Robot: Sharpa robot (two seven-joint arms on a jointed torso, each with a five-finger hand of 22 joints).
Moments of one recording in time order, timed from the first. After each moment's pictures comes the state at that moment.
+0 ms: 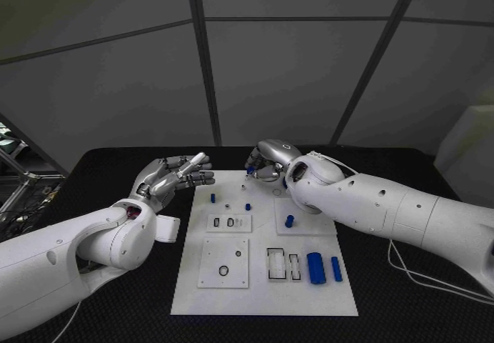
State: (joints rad) left arm 1.13 -0.90 0.08 1.63 -0.09 -0.38 0.43; left_hand 1.31 0.04 -0.02 0.13 0.05 0.81 0.21 0.16 0.10 0.87 0.20 0.21 0.07 0.97 0.16 0.14 0.07 0.19 0.79 0.27 0.35 0.15; right arm 1.25 -0.47 0.05 1.11 -1.54 -0.40 -0.05; right_hand 1.23 -0.02 0.45 -0.28 0.16 1.15 0.12 0.08 0.08 1.28 0.06 0.06 0.07 1.47 -0.02 1.19 0.95 0.06 1.42 0.09 1.46 1.31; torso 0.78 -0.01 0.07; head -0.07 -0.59
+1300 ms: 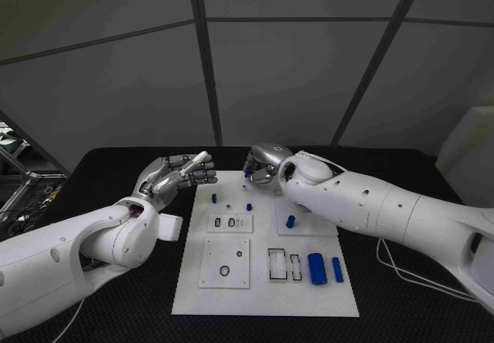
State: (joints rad) left arm 1.14 -0.89 0.09 1.63 -0.09 -0.38 0.42; left_hand 1.31 0.04 -0.02 0.12 0.05 0.81 0.21 0.16 0.10 0.87 0.20 0.21 0.07 0.97 0.16 0.14 0.07 0.19 0.79 0.27 0.35 0.15; right arm 1.26 -0.39 0.05 1.03 -1.61 -0.32 -0.12; right_hand 1.22 -0.04 0.45 -0.28 0.16 1.14 0.13 0.07 0.08 1.25 0.07 0.06 0.07 1.47 -0.02 1.19 0.93 0.06 1.41 0.09 1.45 1.28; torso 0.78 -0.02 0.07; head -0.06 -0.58
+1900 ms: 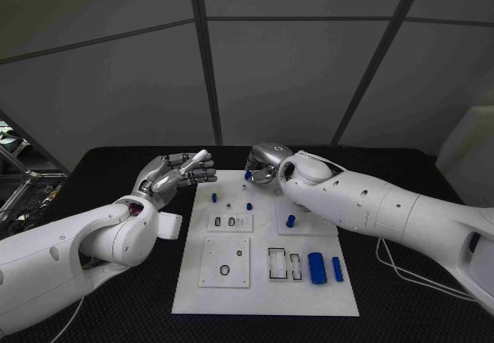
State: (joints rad) left arm 1.14 -0.89 0.09 1.63 -0.09 -0.38 0.42; left_hand 1.31 0.04 -0.02 0.12 0.05 0.81 0.21 0.16 0.10 0.87 0.20 0.21 0.06 0.97 0.16 0.13 0.07 0.19 0.79 0.27 0.35 0.15; right arm 1.25 -0.39 0.05 1.02 -1.63 -0.31 -0.15; right_hand 1.21 -0.08 0.44 -0.28 0.15 1.08 0.16 0.07 0.07 1.06 0.11 0.06 0.06 1.43 0.02 1.11 0.81 0.08 1.32 0.13 1.38 1.14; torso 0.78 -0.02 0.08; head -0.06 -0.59
